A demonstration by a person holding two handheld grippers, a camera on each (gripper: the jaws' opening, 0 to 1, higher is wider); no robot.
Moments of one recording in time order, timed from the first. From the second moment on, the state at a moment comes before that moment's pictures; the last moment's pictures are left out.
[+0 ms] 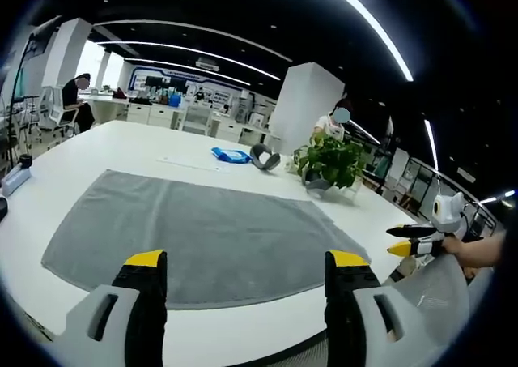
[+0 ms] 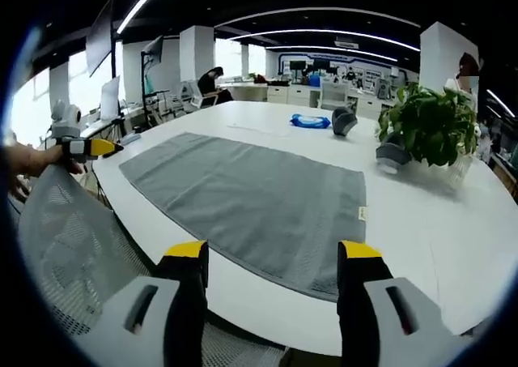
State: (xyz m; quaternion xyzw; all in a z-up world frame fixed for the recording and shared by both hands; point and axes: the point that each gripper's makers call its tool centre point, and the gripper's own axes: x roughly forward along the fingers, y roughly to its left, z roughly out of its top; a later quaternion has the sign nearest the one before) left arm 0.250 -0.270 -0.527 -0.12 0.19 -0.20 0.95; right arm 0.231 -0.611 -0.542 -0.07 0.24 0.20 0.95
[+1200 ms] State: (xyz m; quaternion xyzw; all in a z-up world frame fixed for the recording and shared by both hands) left arm 0.251 -0.258 -0.526 -0.08 0.19 -0.15 0.97; right arm 0.227 -0.592 -0.545 -0.14 0.23 0.27 0.92
